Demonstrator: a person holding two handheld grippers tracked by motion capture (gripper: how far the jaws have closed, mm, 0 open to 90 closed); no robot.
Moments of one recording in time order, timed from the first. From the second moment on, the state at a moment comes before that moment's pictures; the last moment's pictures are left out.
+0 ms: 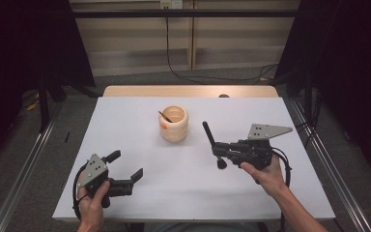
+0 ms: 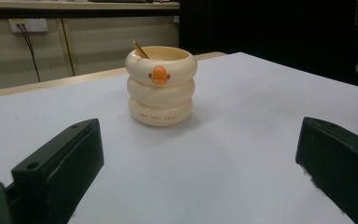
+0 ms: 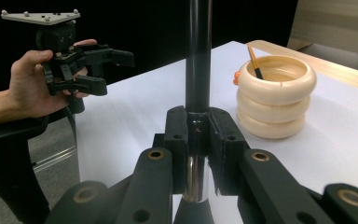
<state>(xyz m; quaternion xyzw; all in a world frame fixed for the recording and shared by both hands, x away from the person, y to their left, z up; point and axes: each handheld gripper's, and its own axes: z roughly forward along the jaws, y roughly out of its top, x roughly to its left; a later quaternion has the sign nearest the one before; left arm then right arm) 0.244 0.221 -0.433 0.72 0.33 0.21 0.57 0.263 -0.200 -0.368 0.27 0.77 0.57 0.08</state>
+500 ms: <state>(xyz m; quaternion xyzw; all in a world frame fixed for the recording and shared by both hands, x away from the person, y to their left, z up) 0.247 0.220 -0.434 0.72 0.33 0.21 0.57 0.265 -0.181 -0.365 0.23 0.83 0.51 0.05</state>
